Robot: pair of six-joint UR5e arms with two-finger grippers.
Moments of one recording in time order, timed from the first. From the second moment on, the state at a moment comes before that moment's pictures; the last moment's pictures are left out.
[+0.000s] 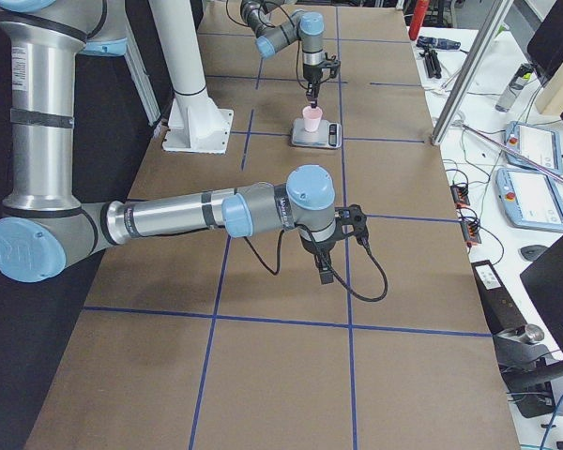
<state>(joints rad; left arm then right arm) -0.57 -2.39 -1.61 -1.60 -1.91 -0.95 1.56 -1.66 1.85 -1.49 2.39 0.02</state>
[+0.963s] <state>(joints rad) -0.72 -2.20 -1.88 -1.48 -1.91 -0.71 1.48 -1.74 1.92 -1.14 2.49 0.37</state>
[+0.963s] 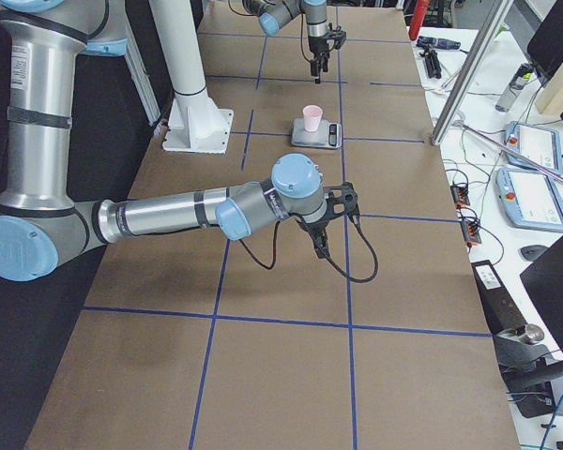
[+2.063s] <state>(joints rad) -1.60 -1.68 -1.61 -1.49 -2.20 0.34 0.77 -1.87 2.35 -0.94 1.88 1.16</state>
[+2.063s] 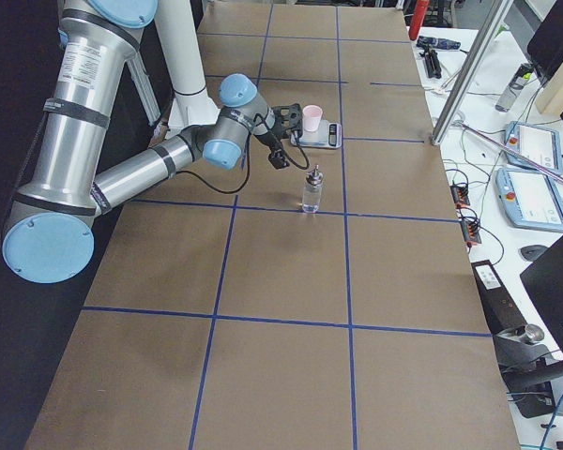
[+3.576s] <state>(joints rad) -1.68 -1.54 -1.58 -1.51 -2.32 0.42 0.11 -1.73 1.85 -0.70 0.61 1.36</state>
